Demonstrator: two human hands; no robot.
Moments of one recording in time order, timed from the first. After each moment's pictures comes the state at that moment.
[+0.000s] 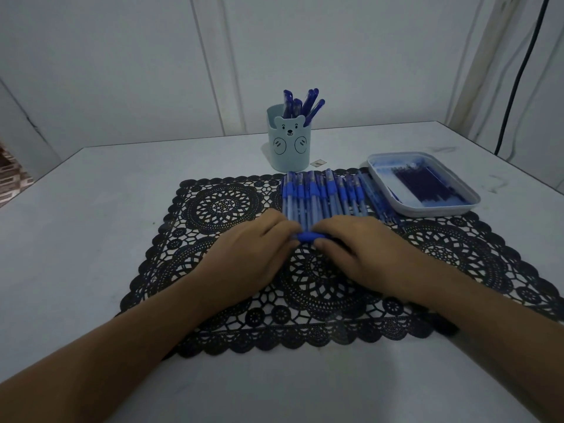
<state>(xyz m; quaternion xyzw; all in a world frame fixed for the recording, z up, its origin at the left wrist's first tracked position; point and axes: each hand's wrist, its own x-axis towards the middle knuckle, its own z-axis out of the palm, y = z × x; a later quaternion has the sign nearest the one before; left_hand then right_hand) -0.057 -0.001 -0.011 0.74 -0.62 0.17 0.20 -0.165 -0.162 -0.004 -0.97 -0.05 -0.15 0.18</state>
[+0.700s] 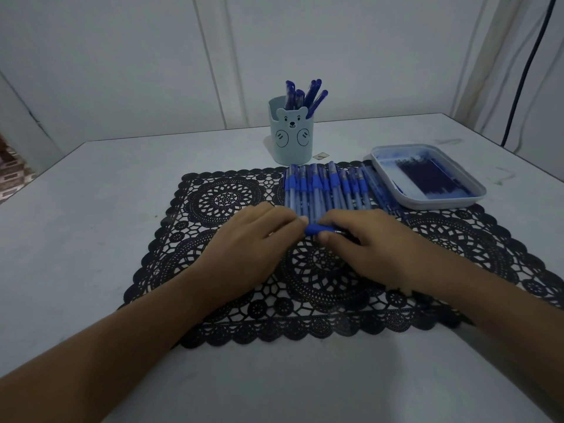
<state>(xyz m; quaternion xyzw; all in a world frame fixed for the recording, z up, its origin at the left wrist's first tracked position) -0.053 -0.001 -0.016 0.66 -0.66 0.33 0.15 -0.175 -0.157 0.007 -0.96 0.00 -0.10 0.26</state>
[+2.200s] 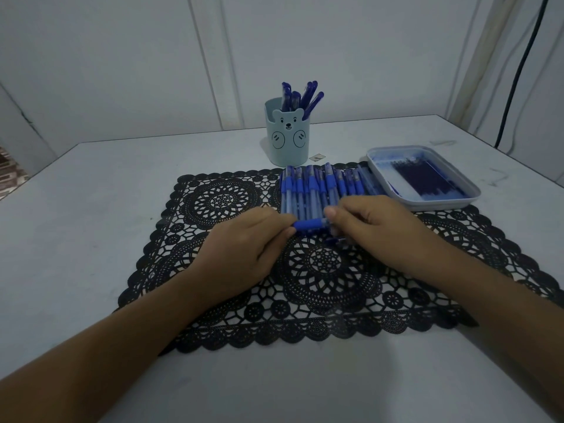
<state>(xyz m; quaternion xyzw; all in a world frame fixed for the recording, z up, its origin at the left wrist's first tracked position) -0.054 0.003 -0.014 0.74 -0.60 0.20 0.24 -0.173 -0.167 0.010 -0.92 0.05 -0.17 0.36</state>
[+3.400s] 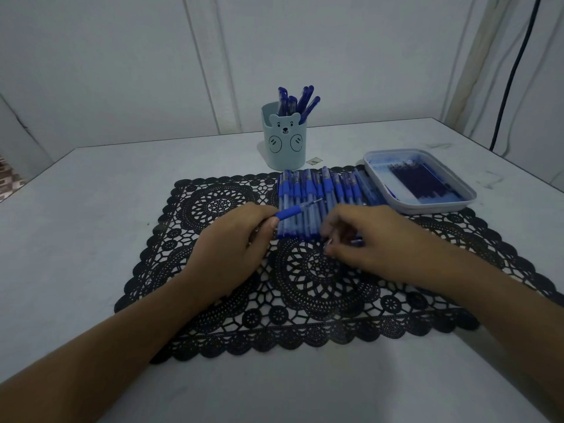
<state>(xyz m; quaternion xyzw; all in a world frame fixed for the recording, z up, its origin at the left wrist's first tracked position) -0.045 0.000 -0.016 0.78 -0.52 0.17 0.29 -0.178 -0.170 0.015 -0.96 0.01 -0.08 0.29</state>
